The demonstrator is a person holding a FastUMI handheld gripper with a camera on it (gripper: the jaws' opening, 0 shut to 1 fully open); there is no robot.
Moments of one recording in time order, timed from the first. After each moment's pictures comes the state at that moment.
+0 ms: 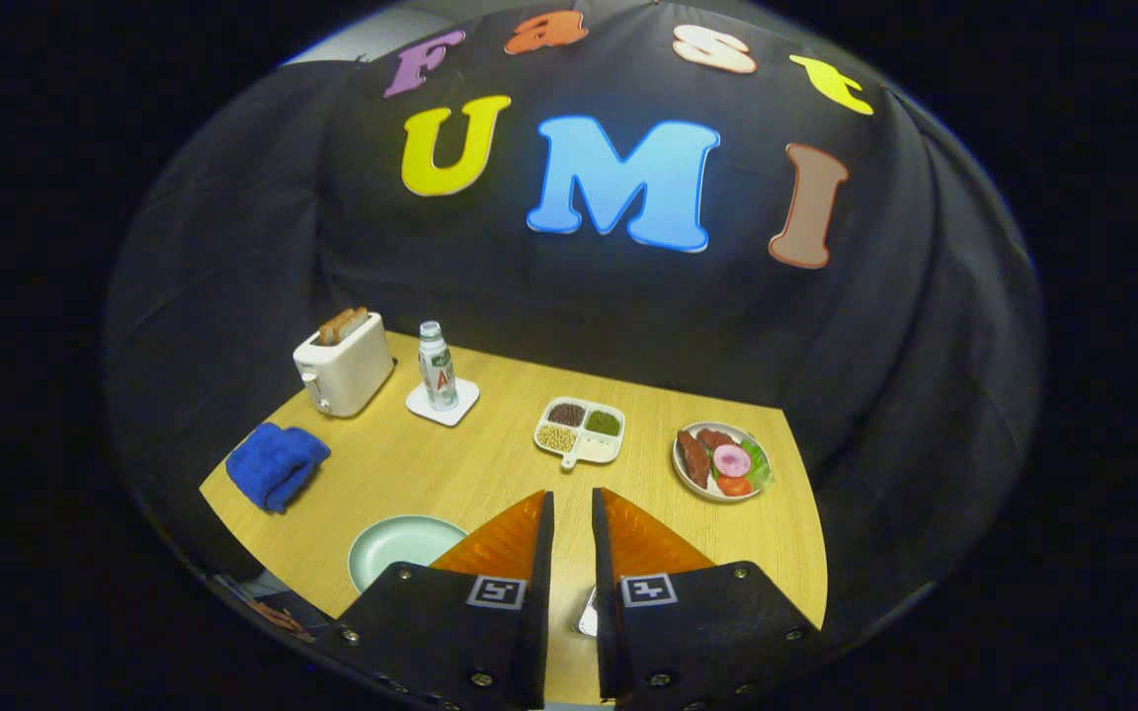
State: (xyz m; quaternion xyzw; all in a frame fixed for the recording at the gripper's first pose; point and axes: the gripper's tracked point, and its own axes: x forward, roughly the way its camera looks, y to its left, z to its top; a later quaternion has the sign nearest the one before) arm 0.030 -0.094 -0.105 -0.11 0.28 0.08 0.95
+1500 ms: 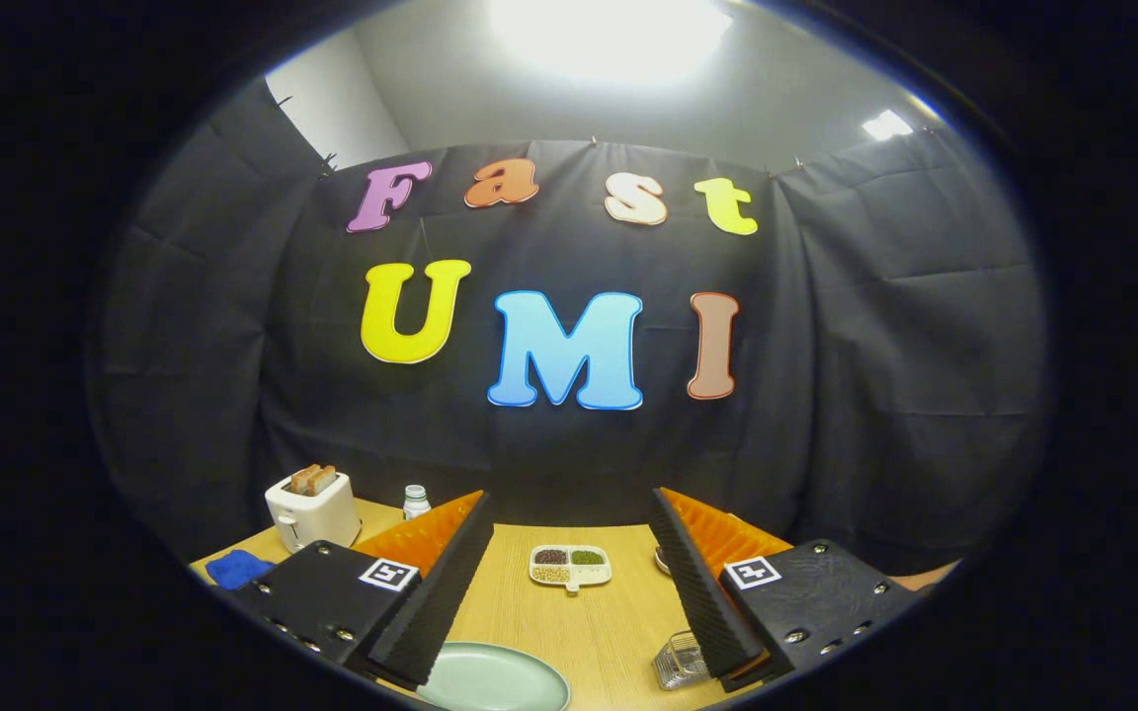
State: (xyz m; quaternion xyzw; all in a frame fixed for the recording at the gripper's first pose) arm 0.009 -0.017 -0.057 -0.07 0.01 -0.05 1.00
